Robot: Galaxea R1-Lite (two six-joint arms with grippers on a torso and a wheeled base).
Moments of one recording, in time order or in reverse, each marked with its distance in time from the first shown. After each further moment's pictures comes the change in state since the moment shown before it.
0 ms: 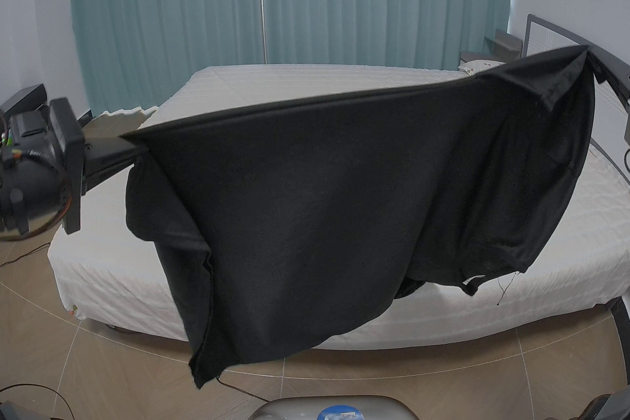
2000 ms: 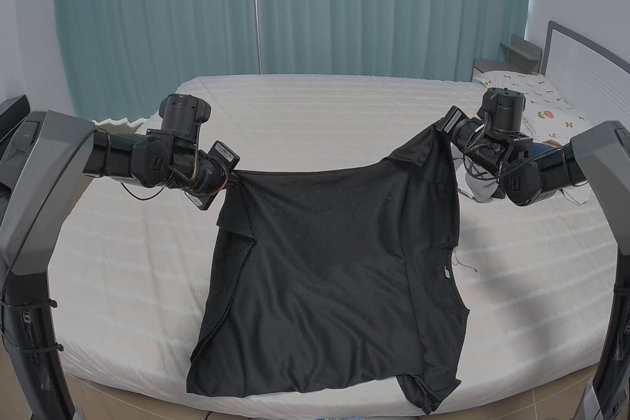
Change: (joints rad) left arm 0.145 1.017 -0.635 0.021 -0.024 -0.034; right arm -0.147 1.103 -0.622 -0.019 0.035 0.022
